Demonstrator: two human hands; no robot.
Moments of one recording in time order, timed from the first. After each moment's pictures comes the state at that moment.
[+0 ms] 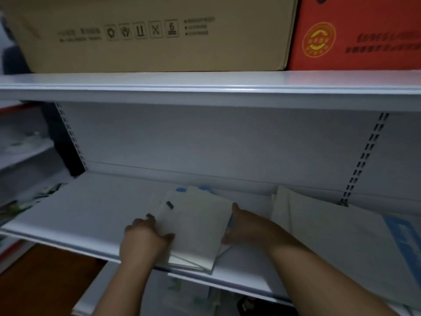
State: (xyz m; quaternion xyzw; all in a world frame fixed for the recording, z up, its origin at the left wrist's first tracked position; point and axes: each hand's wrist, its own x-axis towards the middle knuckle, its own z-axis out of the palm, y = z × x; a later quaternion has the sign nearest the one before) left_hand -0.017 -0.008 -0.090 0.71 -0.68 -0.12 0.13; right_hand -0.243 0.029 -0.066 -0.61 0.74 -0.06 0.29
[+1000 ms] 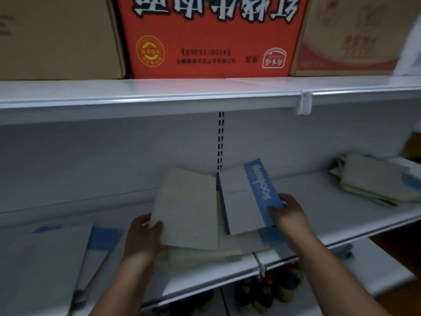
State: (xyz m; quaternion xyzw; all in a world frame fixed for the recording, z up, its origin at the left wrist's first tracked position) left_hand -0.239 0.071 -0.078 0.48 -0.57 -0.56 0.35; right_hand -0.453 0.251 -0.058 -0.16 0.81 -0.54 0.12
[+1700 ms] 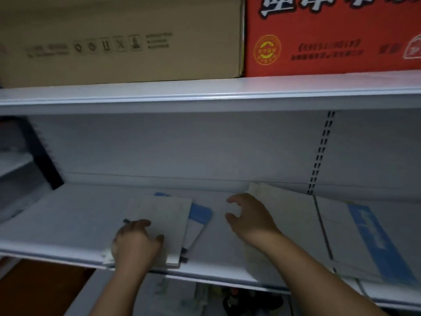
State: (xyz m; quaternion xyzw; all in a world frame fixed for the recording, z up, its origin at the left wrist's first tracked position) left_hand -0.058 0.035 -0.073 0.69 -0.68 -0.11 0.23; right_hand -0.287 0.102 -0.052 -0.57 0.73 -0.35 0.13
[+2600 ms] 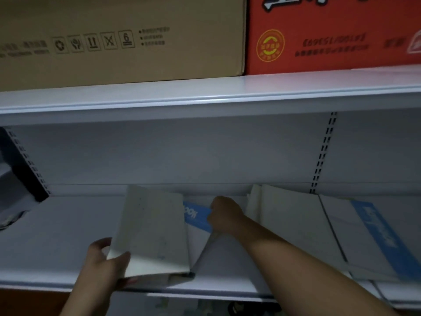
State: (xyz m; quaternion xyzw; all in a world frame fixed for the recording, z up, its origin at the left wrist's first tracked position) left_hand -0.009 0.029 -0.049 0.59 -0.47 -0.50 0.43; right_hand -0.252 0.013 -0.064 -0.56 0.78 -0.22 0.17
